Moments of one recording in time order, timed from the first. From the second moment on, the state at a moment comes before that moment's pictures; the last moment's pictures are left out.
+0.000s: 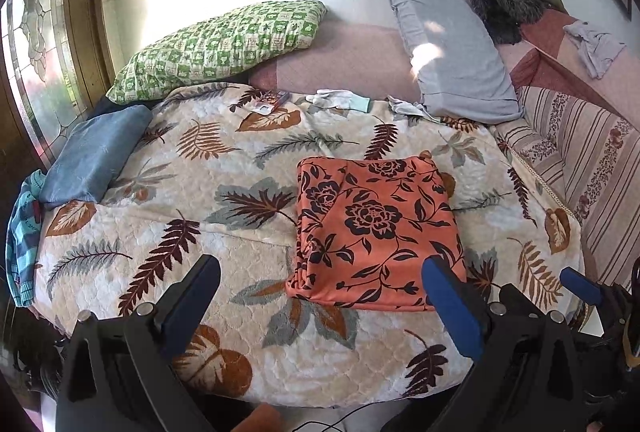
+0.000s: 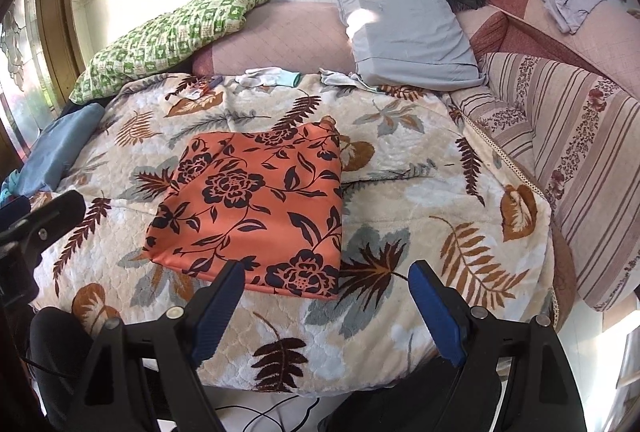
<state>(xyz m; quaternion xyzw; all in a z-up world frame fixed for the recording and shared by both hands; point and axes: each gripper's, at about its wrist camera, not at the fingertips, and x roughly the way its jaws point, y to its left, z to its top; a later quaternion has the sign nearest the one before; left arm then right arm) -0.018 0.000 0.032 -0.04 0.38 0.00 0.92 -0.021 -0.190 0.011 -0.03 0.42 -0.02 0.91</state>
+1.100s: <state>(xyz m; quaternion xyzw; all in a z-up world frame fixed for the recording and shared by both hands) 0.020 -0.005 0.014 -0.04 0.41 0.00 0.91 0.007 -0.188 -0.009 -0.03 0.43 -0.01 0.90</state>
